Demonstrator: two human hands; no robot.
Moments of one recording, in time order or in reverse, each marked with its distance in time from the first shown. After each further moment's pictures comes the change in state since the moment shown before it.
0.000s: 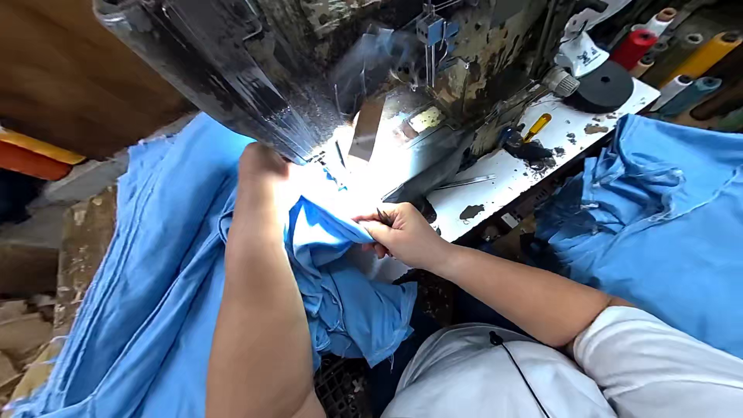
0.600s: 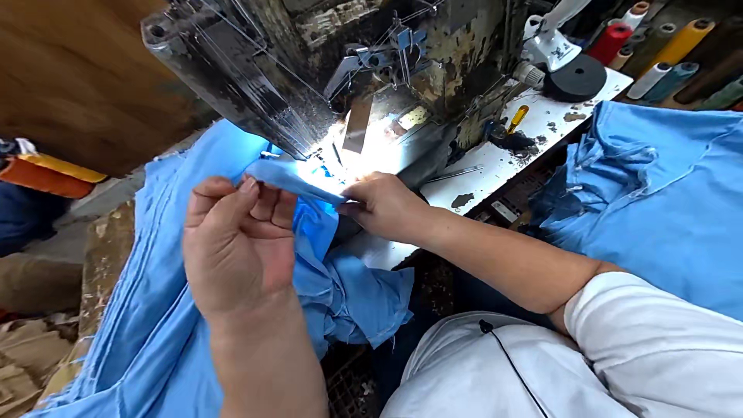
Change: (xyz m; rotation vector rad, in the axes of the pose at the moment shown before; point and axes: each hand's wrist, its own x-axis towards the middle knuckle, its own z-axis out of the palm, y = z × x) left_hand -0.103 0.013 -0.023 -1.515 0.232 0.078; right_hand 0.009 -0.037 0.000 -0.548 -0.003 -0.325
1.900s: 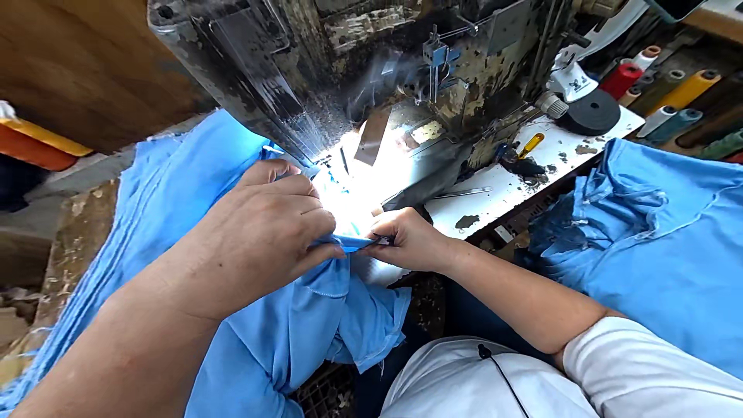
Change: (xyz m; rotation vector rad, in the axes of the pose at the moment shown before) left_hand 0.055 0.011 -0.024 1.425 -1.181 0.819; right_hand -0.019 0.048 0.005 0.169 -0.107 -0.196
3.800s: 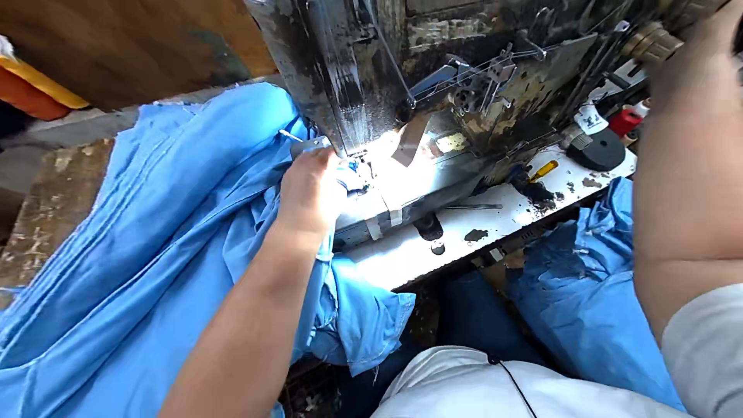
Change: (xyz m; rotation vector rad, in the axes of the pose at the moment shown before) left_hand 0.002 -0.037 0.132 0.018 0.444 -0.753; right_hand 0.051 0.009 -0.347 -0.170 0.899 0.198
